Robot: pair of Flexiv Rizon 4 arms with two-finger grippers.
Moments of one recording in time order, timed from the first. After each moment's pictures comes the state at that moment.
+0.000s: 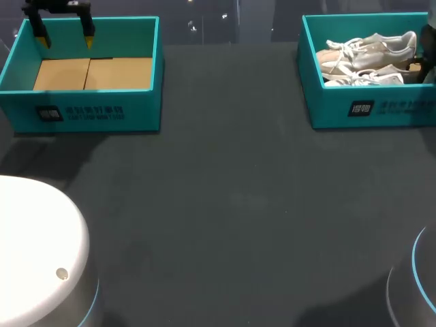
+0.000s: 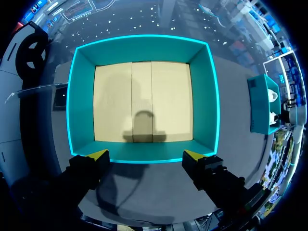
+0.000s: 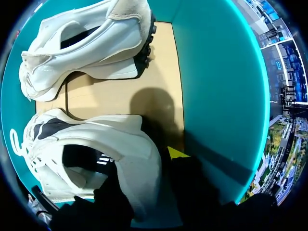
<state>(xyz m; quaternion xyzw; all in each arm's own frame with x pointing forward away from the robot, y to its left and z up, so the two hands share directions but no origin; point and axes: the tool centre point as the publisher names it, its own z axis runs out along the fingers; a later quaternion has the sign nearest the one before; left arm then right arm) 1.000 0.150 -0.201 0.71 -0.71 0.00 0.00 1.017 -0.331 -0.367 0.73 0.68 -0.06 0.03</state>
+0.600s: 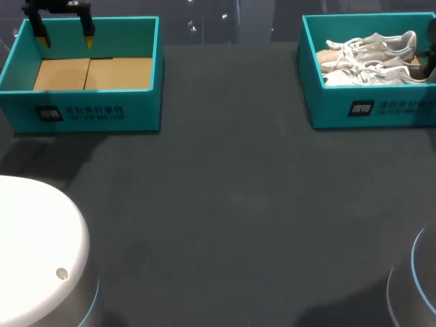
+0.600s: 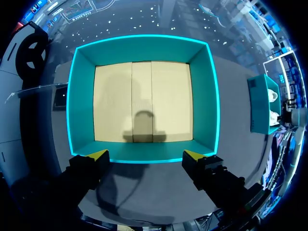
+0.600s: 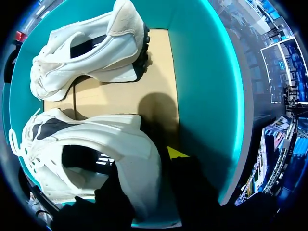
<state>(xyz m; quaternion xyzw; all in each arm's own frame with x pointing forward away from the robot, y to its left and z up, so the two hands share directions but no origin) 1.000 0.150 -0.201 0.71 -0.71 0.00 0.00 1.016 -0.335 -0.345 0.73 0.68 -0.04 0.02</state>
